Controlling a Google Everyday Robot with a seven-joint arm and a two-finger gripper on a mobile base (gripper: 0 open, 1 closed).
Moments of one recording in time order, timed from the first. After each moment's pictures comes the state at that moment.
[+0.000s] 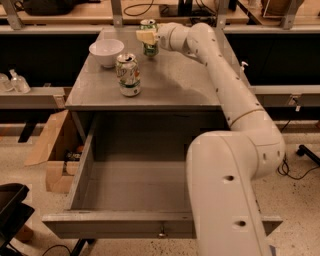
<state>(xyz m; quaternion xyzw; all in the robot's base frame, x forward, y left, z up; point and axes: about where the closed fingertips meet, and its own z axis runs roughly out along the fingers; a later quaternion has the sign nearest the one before) 0.963 0.019 0.917 -0.29 0.68 0.21 0.64</state>
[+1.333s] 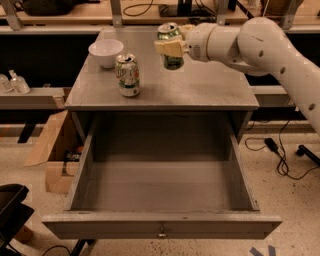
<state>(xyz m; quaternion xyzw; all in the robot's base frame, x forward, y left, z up) 0.764 -0.043 0.971 -0.38 0.65 0.20 0.62</state>
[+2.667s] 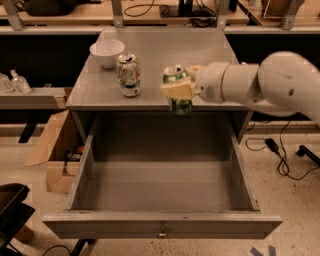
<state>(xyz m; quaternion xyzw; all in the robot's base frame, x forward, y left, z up) 0.641 -0.058 0.911 -0.39 0.70 0.23 0.55</state>
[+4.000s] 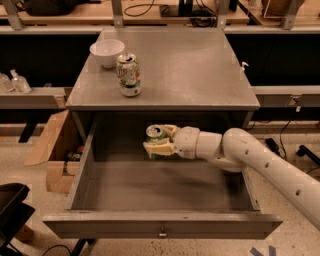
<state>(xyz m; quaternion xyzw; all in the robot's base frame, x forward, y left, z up) 0.614 0.004 0.716 -0.43 0.62 0.34 0.55</state>
